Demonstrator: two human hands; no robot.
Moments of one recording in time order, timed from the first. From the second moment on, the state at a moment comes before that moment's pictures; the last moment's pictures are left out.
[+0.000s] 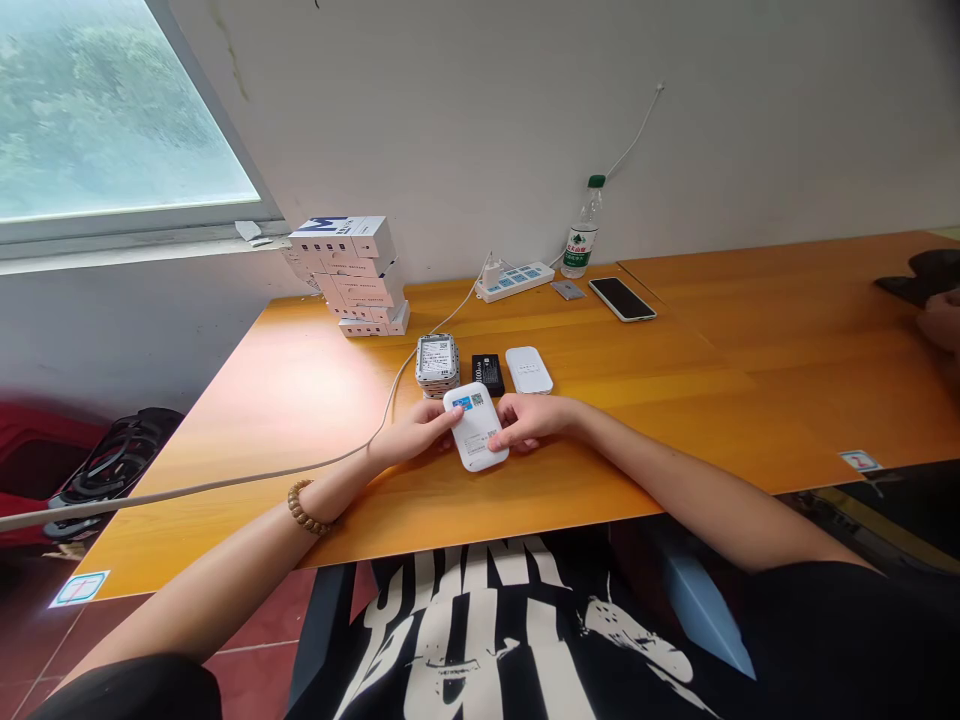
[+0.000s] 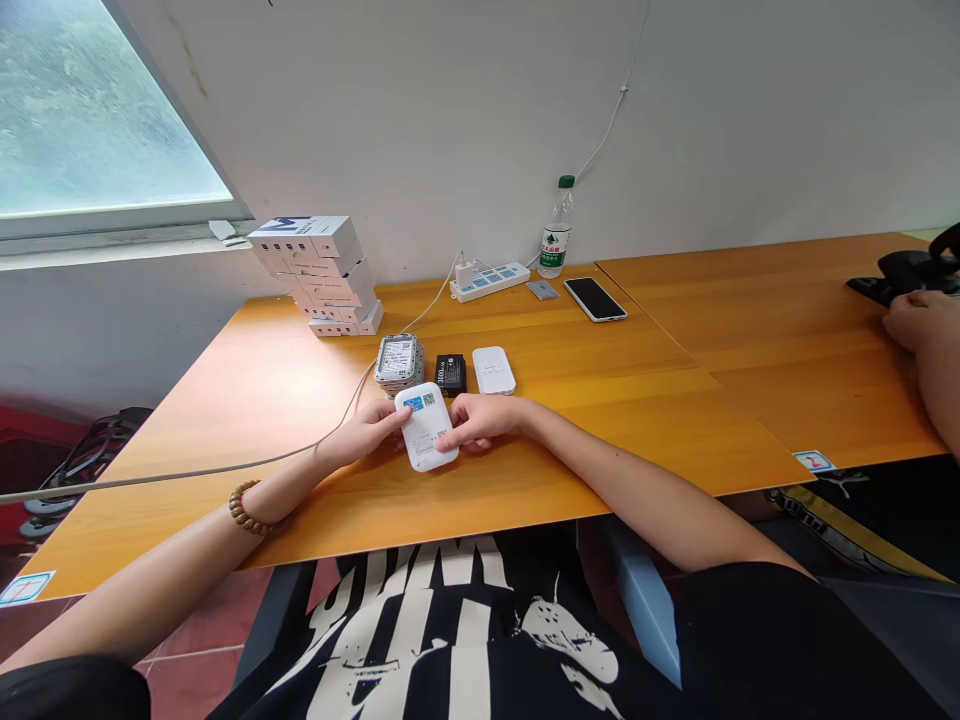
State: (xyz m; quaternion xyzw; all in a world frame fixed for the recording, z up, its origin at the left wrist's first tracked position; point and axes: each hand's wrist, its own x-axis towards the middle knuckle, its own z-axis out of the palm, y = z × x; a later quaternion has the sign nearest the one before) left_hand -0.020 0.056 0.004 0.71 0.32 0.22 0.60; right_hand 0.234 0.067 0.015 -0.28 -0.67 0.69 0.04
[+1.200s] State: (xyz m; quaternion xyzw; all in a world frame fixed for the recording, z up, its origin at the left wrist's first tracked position) left_hand -0.019 0.049 0.007 0.87 0.33 0.20 0.31; right_hand 0.245 0.078 0.026 -0.40 -0.83 0.15 0.35
